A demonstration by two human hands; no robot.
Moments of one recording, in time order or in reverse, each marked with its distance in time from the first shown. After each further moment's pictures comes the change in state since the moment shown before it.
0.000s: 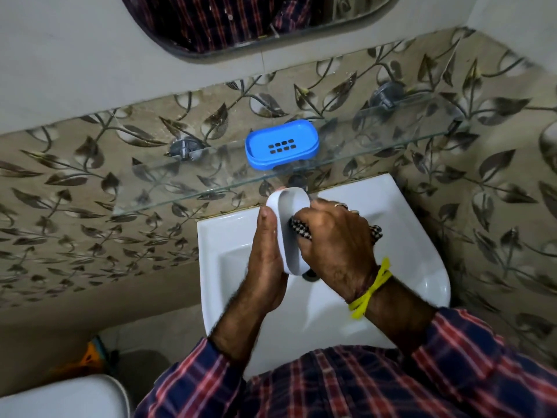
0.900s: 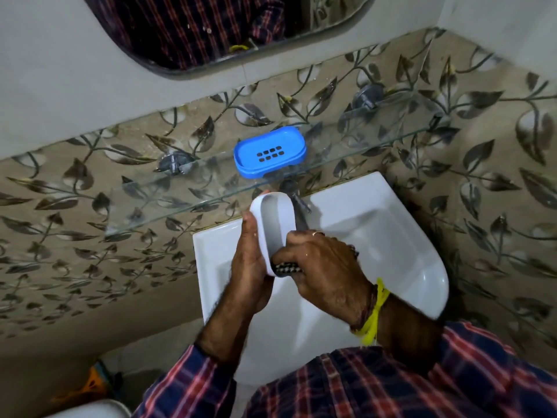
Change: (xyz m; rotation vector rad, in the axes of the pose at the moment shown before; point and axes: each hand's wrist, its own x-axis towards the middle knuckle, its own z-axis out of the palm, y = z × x) left_hand 0.009 0.008 -0.015 0.006 0.030 -0.098; right_hand -0.022 -0.012 -0.005 0.170 -0.266 -0.106
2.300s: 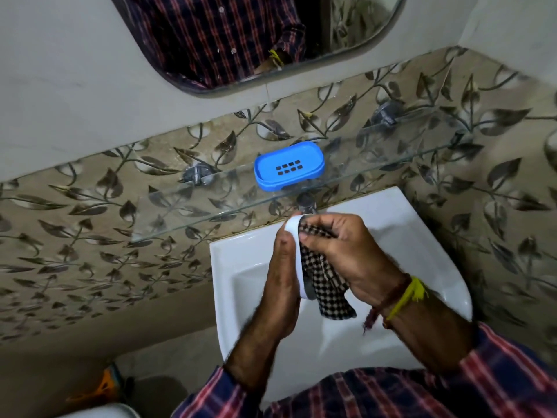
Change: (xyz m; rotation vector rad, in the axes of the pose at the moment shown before) left_hand -0.010 -0.016 0.010 0.097 -0.091 0.070; right_hand 0.028 0.012 -0.012 1.243 0.167 0.388
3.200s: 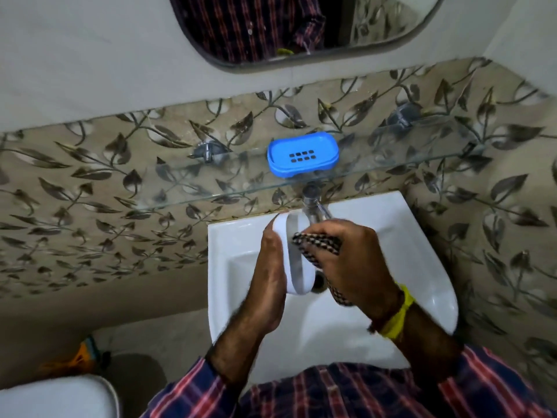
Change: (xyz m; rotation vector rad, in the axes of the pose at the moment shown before) left_hand -0.017 -0.005 -0.027 0.085 0.097 0.013; right_hand -0.014 0.017 -0.005 -0.813 0.099 -0.512
